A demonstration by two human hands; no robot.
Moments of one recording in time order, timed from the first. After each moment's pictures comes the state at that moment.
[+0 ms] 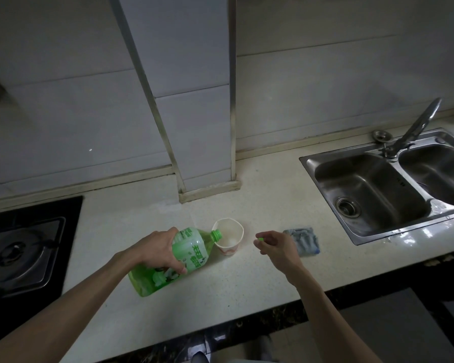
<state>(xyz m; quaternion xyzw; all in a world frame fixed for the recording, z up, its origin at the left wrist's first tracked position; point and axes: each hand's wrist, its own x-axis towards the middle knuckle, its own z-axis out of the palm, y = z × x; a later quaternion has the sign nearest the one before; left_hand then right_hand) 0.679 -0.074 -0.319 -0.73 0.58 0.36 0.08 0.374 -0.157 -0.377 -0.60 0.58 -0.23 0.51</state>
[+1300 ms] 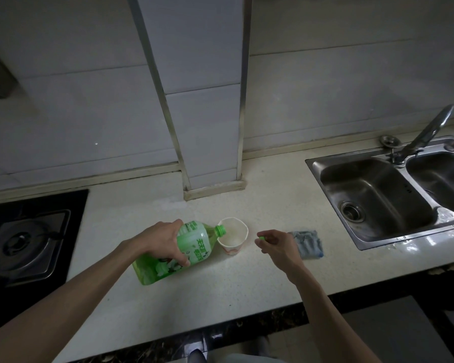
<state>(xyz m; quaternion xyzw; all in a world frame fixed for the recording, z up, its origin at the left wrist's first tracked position) 0.682 -0.084 -0.312 -0.73 0.59 0.33 0.10 0.384 -0.160 -0.373 -0.62 0.57 -0.20 0.50</state>
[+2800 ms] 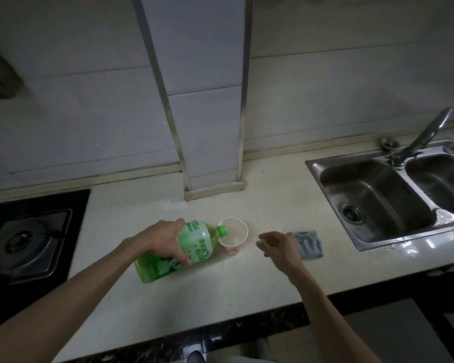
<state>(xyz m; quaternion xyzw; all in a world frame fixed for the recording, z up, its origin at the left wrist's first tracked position) 0.679 -0.084 -0.309 -0.72 0.60 0.32 0.12 0.378 -0.155 -0.373 -0.64 0.57 -0.18 0.48</state>
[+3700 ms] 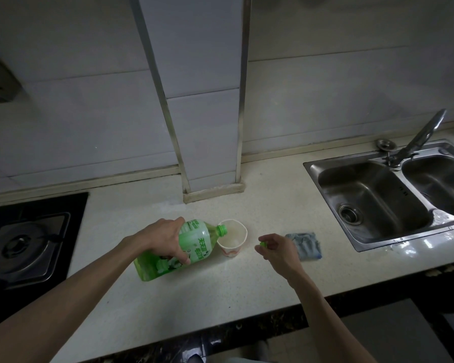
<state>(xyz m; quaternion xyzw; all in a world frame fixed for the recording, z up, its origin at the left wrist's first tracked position) 0.679 -0.089 -0.302 -0.72 0.61 0.31 0.12 0.377 -0.156 -0.383 -0.65 0.58 -0.18 0.46</state>
